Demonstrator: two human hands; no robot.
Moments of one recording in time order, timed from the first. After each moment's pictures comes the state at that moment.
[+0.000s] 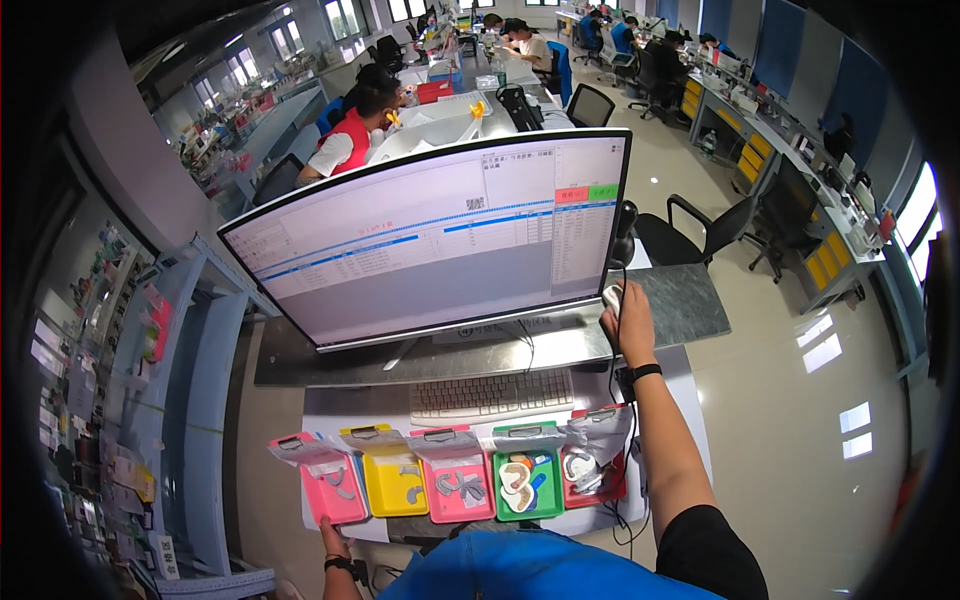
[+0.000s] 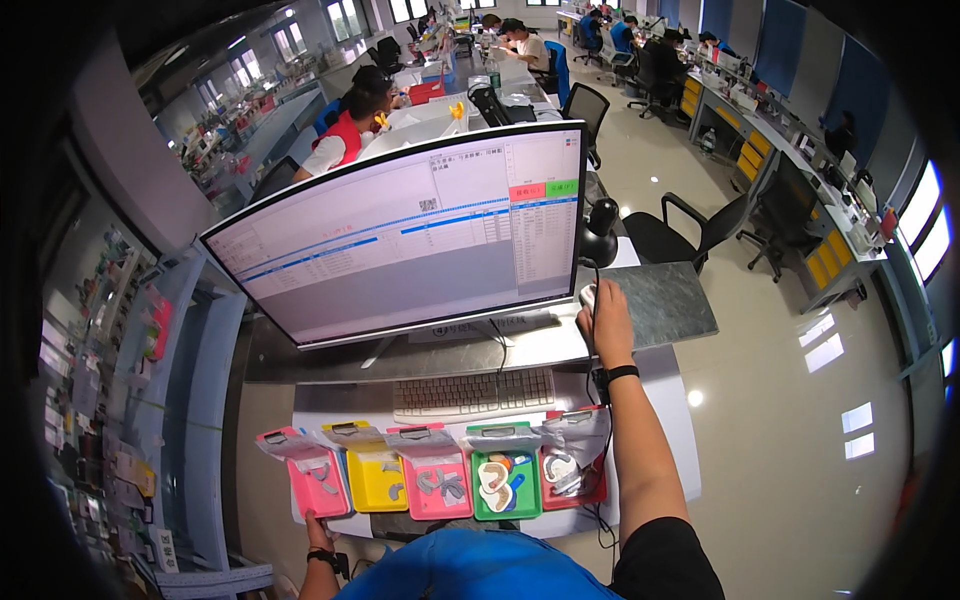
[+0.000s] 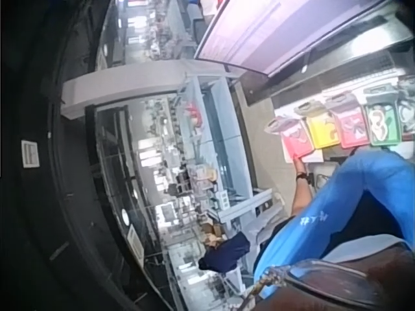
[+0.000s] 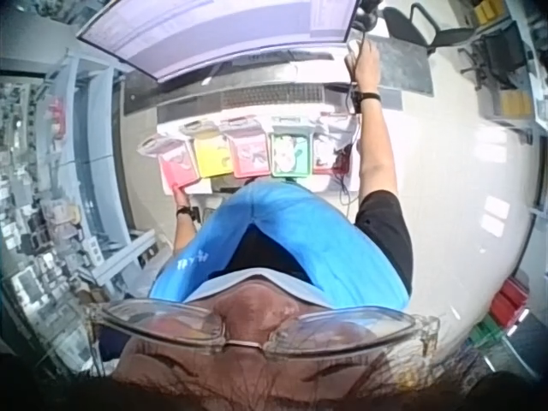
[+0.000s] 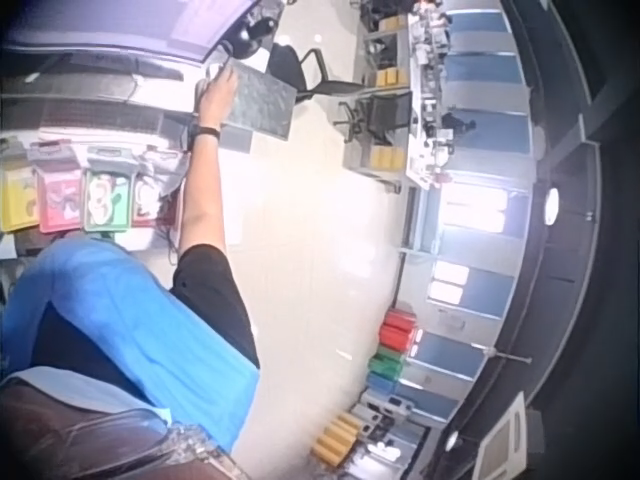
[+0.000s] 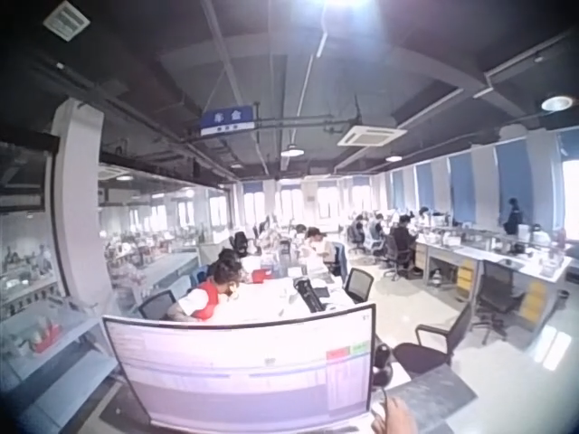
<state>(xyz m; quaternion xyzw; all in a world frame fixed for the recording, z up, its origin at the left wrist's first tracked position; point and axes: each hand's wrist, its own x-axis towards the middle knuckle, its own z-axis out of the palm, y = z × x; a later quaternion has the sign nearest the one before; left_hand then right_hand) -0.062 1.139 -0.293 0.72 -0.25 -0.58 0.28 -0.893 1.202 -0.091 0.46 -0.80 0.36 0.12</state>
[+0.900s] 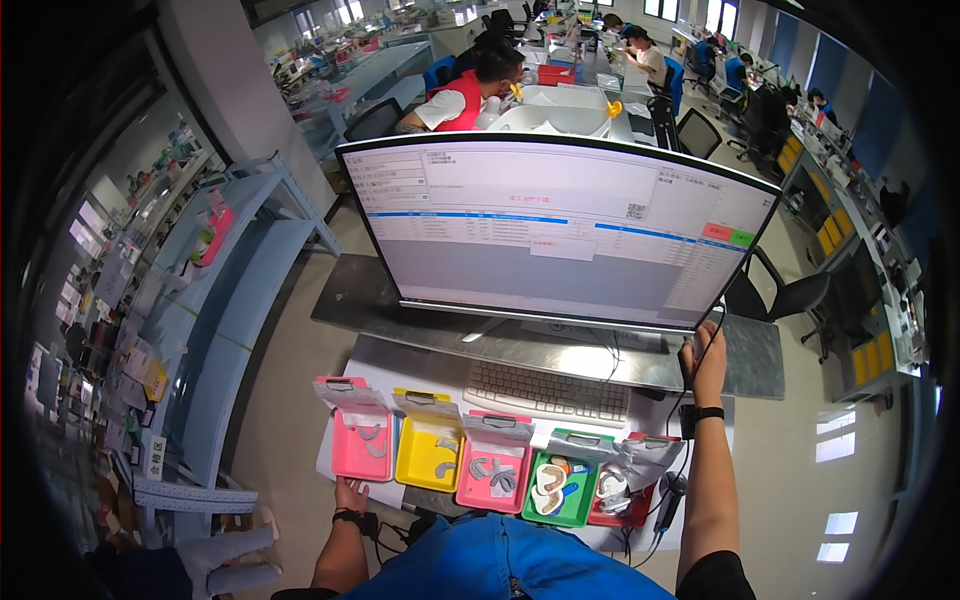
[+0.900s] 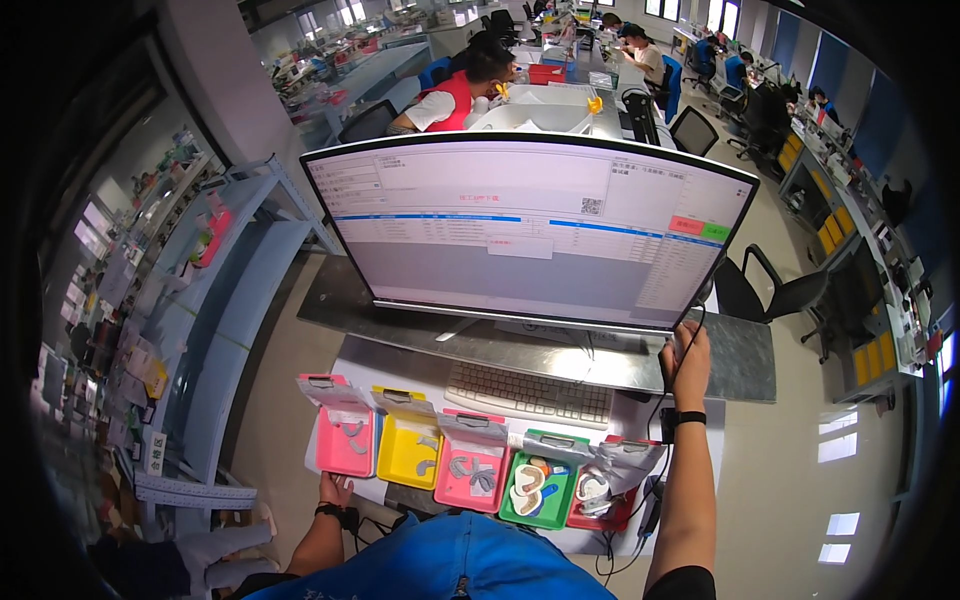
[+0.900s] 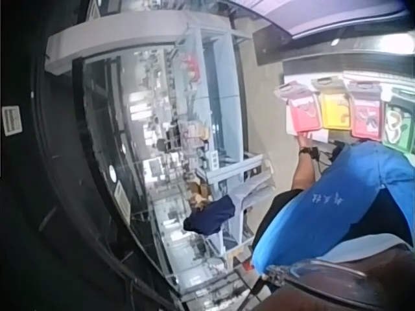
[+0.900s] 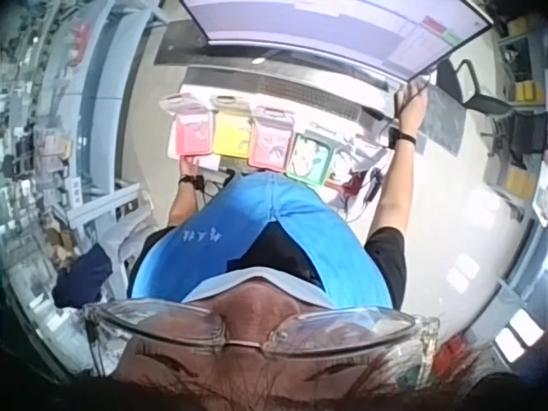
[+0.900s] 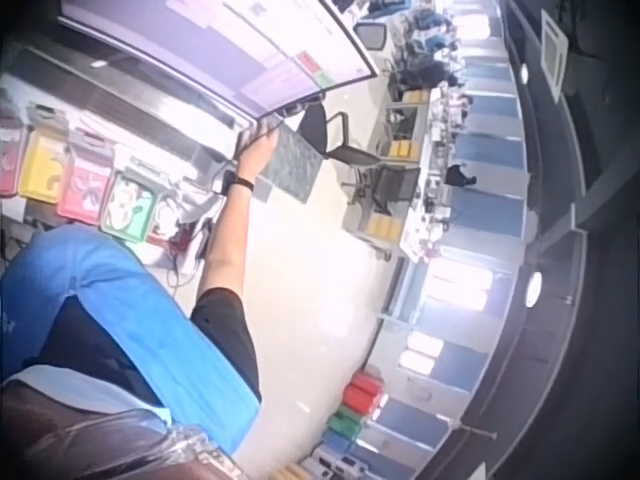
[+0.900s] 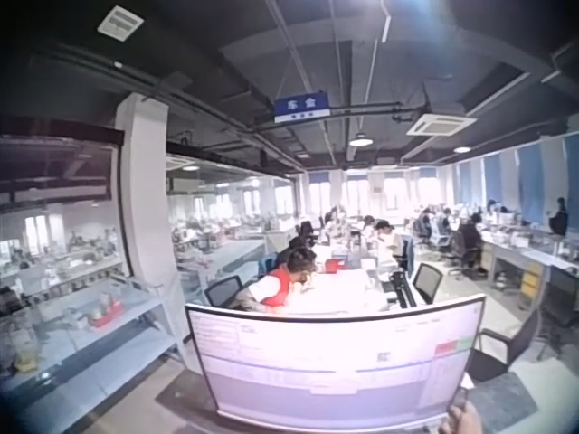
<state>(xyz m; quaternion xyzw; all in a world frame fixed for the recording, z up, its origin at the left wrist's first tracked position) -0.063 1.148 -0.315 0.63 -0.10 -0.60 0.48 -0.890 1.197 -0.100 0.52 -0.77 0.34 0.15</state>
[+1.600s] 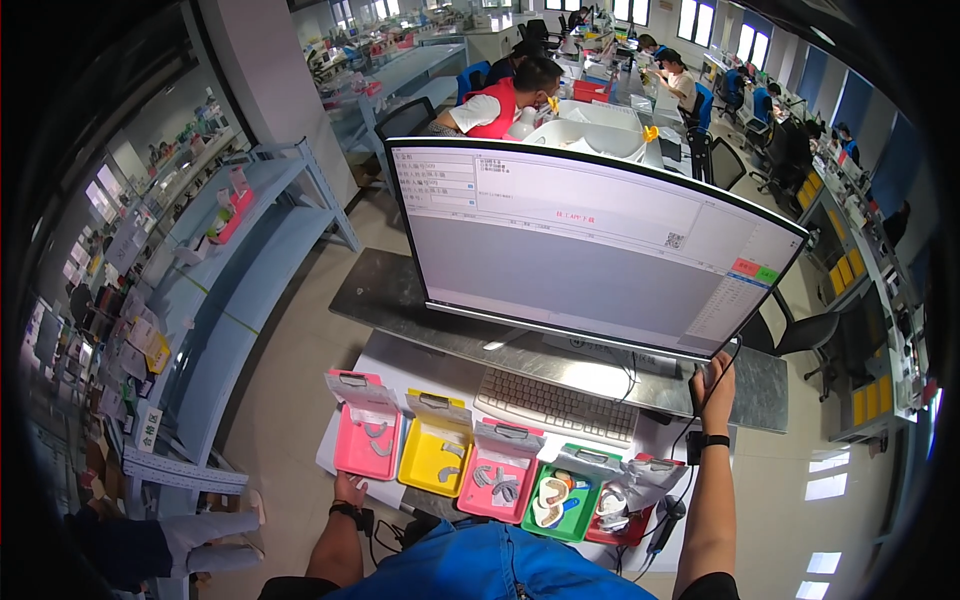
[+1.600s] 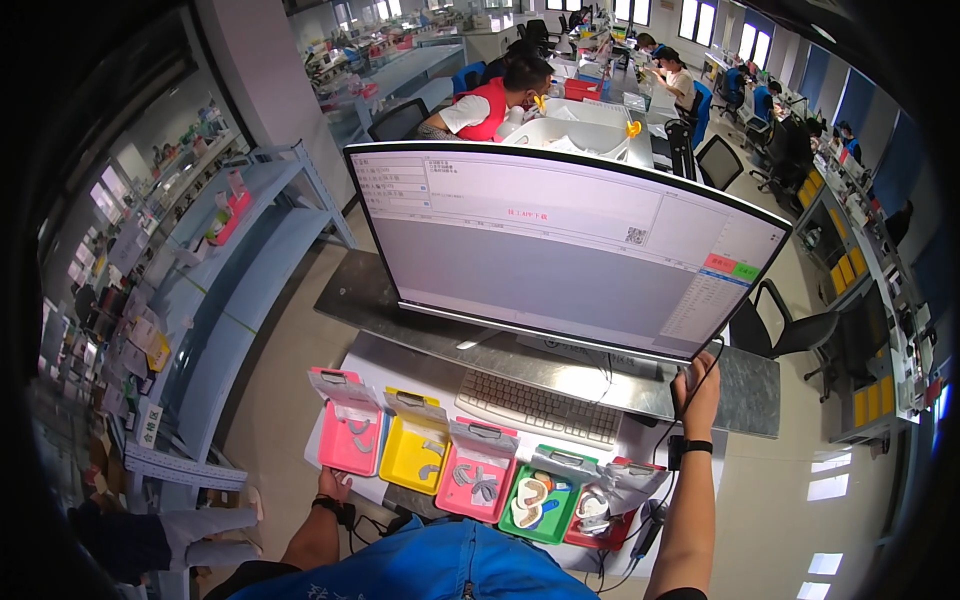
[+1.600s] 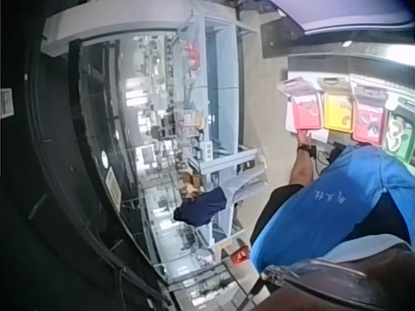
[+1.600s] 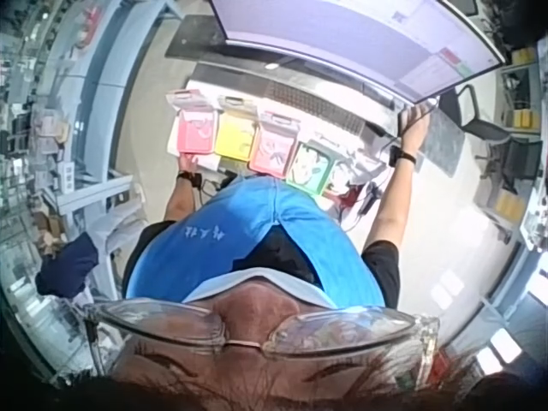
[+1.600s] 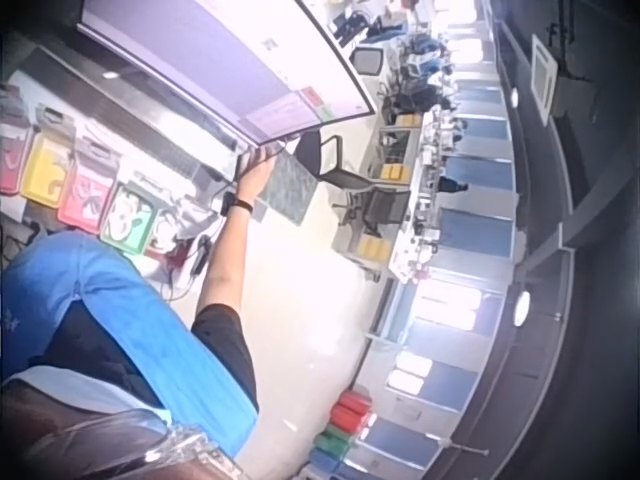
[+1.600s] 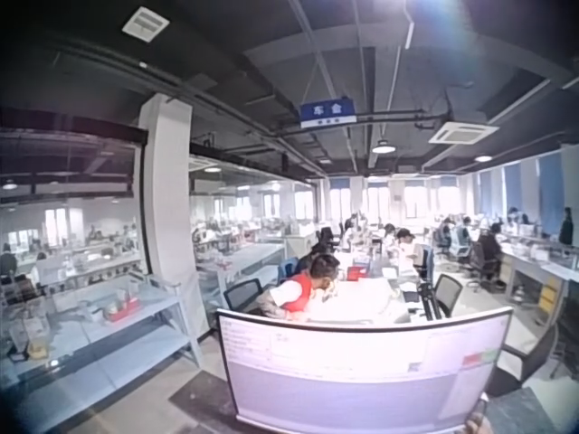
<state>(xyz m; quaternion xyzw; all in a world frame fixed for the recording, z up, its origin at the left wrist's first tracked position) -0.053 1.147 -0.325 0.69 -0.19 -0.57 0.40 -0.895 1.198 -0.112 0.54 -0.76 0.33 0.15</state>
